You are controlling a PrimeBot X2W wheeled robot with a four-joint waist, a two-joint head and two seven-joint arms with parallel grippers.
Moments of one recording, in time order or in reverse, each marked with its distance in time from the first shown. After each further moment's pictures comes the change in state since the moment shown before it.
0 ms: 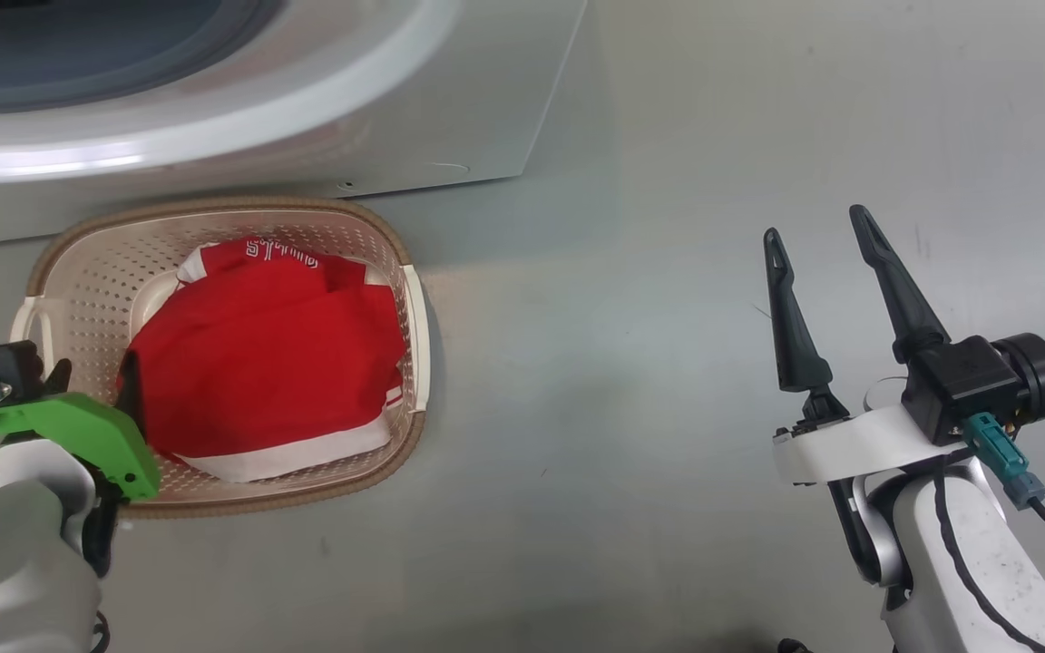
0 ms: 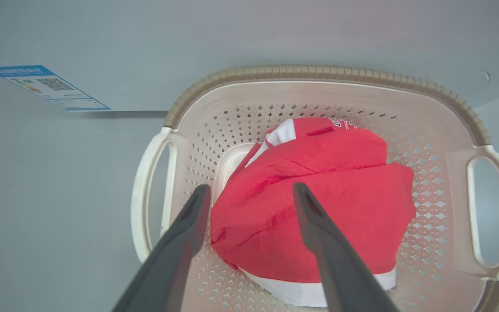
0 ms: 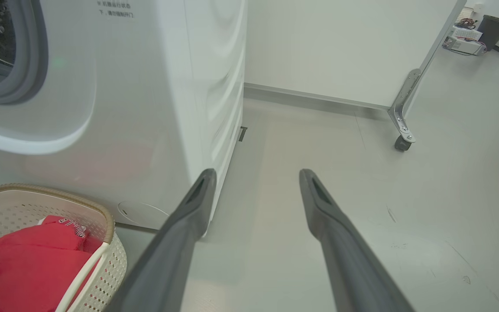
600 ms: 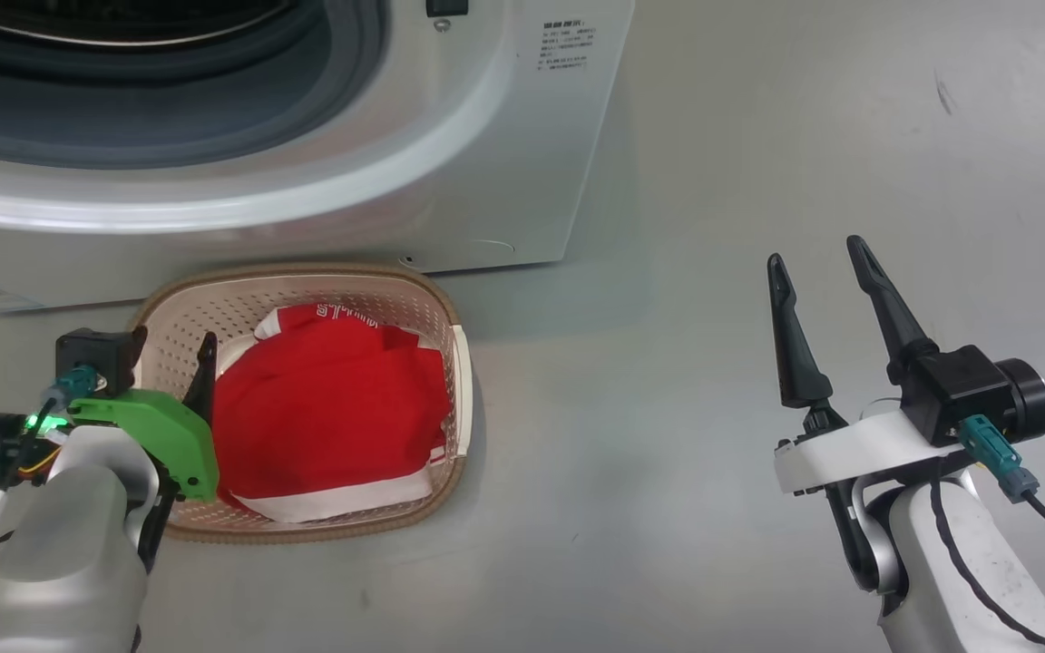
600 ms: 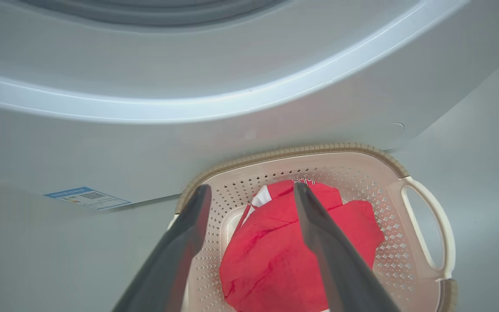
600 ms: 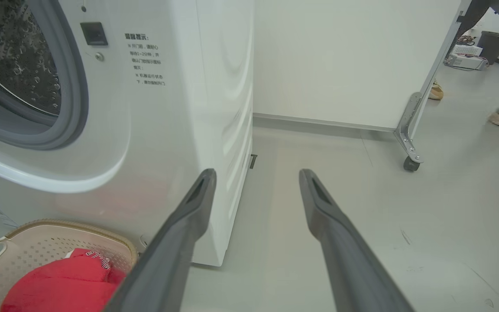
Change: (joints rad) left arm 0.000 -0.033 -0.135 -0.050 0.120 -0.016 -0.089; right arm -0.001 0.012 -0.014 0.114 0.054 0.021 -0.044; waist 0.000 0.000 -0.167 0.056
